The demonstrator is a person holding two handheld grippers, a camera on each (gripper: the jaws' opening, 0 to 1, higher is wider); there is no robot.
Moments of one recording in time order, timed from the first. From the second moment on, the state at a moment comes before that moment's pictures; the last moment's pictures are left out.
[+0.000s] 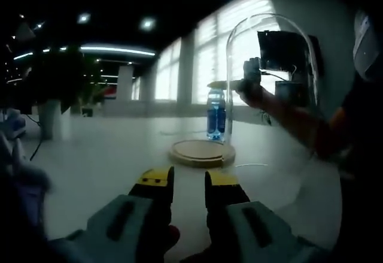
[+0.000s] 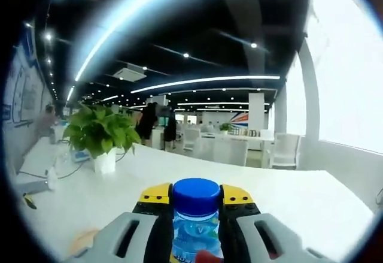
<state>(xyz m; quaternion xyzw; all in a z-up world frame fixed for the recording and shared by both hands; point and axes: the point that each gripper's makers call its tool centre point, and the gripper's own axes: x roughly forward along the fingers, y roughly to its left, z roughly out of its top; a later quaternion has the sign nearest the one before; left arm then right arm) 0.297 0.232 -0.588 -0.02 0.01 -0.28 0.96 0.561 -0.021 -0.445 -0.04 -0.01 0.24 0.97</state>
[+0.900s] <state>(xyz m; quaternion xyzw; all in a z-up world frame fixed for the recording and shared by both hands) 0.298 0.234 -0.590 -0.01 0.01 -0.27 0.96 0.513 0.044 -0.409 -0.03 -0.04 0.35 0.93</state>
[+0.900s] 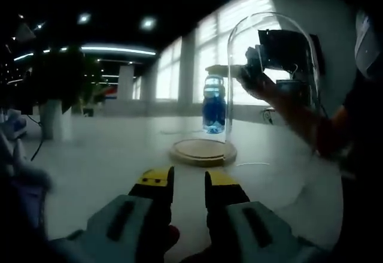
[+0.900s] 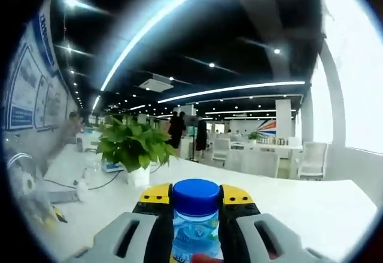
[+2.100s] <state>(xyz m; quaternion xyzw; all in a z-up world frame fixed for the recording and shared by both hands) 0.297 0.233 -0.592 -0.01 0.02 -0.28 0.96 0.477 0.126 -0.424 -0.04 -0.03 0.45 0.89</state>
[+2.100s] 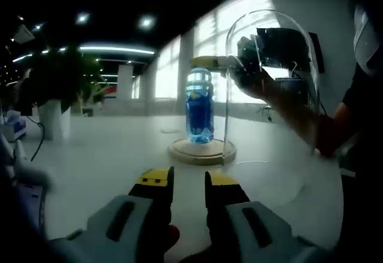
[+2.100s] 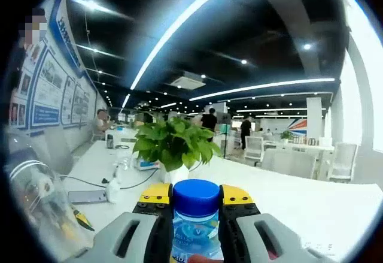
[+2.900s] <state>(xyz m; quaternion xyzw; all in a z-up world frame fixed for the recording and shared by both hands) 0.298 0.234 -0.593 0.00 0.02 -0.28 0.96 0.476 0.129 -0.434 -0.04 -0.01 0.46 0.89</state>
